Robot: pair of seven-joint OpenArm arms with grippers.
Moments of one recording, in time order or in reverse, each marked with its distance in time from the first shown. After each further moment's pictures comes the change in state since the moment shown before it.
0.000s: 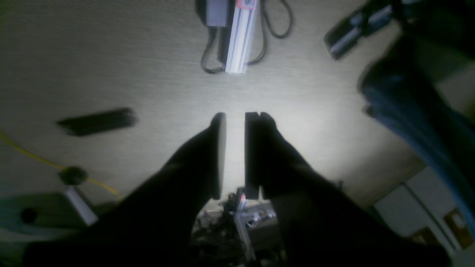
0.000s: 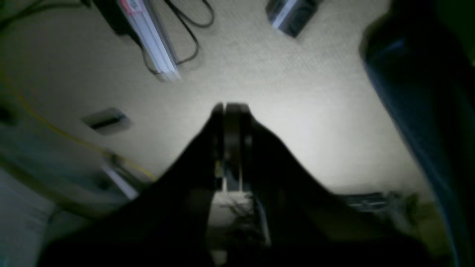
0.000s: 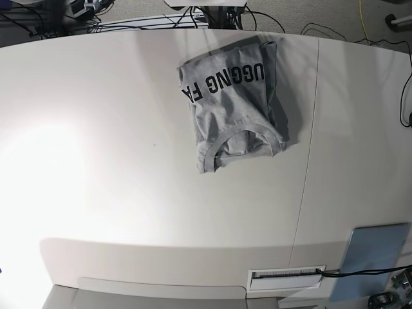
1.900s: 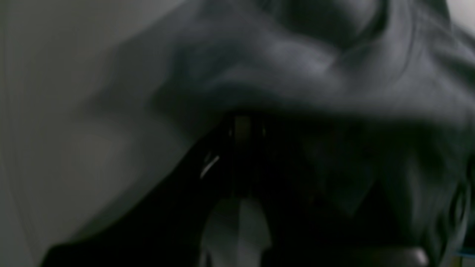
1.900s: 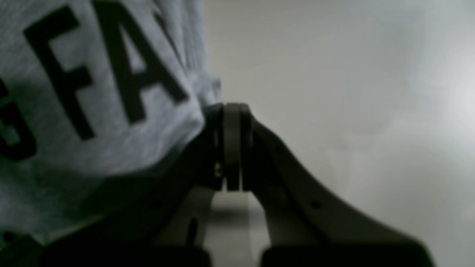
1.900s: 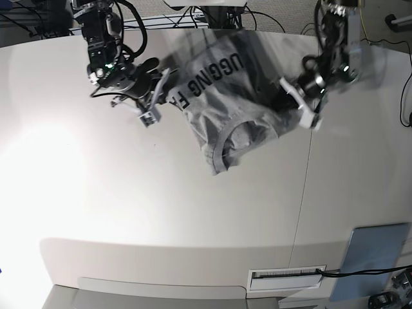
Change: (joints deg) left arm -10.7 -2.9 1.3 58.9 -22.0 -1.7 23.7; right arm 10.7 -1.4 -30.8 64.6 13.3 -6.5 -30.0
